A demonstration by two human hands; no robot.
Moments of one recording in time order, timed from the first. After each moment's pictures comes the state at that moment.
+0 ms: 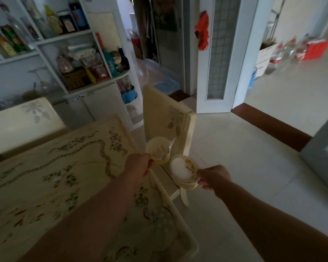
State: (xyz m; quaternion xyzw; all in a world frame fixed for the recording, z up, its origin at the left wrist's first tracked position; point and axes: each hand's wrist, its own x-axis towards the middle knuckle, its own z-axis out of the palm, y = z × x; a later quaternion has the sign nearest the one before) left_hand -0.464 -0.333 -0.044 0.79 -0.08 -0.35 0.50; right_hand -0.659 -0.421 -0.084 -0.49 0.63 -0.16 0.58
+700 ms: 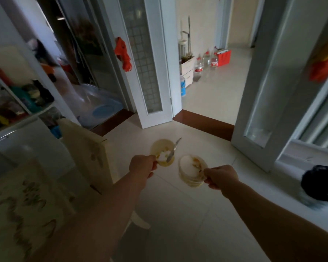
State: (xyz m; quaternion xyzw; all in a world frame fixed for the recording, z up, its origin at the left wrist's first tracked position) left_hand -0.667 -0.496 -0.036 0.74 -0.24 -0.44 0.45; right_hand -0.886 -0.509 -0.074 -0.36 0.70 -0.30 0.54
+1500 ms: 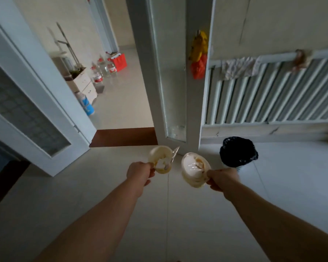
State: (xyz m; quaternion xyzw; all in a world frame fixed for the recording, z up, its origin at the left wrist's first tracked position) left_hand -0.900 -0.733 -0.075 0.68 -0.44 -0.55 0.23; right_hand -1.098 -0.614 -0.102 -0.08 0.79 -0.45 0.41
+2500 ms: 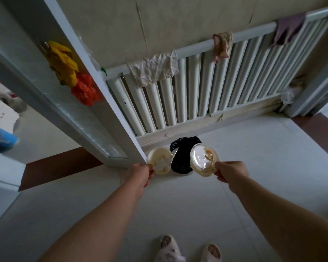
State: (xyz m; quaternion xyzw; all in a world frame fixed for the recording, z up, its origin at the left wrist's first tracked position) left_hand -1.305 -0.797 -0.138 0.63 -0.51 -0.58 0.08; right_hand -1.482 -0.623 -0.152 0.13 0.79 -0.50 0.32
